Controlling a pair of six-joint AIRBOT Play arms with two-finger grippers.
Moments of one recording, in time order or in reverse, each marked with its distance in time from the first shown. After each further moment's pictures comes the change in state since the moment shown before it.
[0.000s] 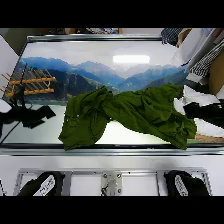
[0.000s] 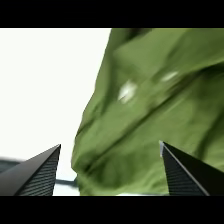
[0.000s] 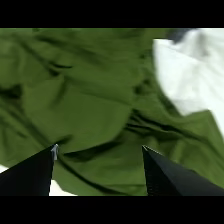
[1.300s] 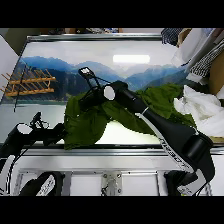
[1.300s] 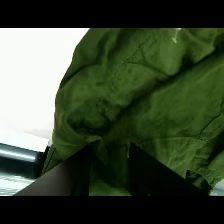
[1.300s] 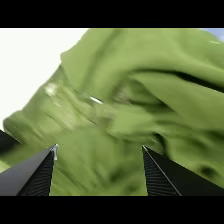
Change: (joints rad) left arm -0.053 0.050 -0.368 -0.192 0.226 -0.060; right arm 0.948 -1.125 0.840 0.176 -0.261 0.095
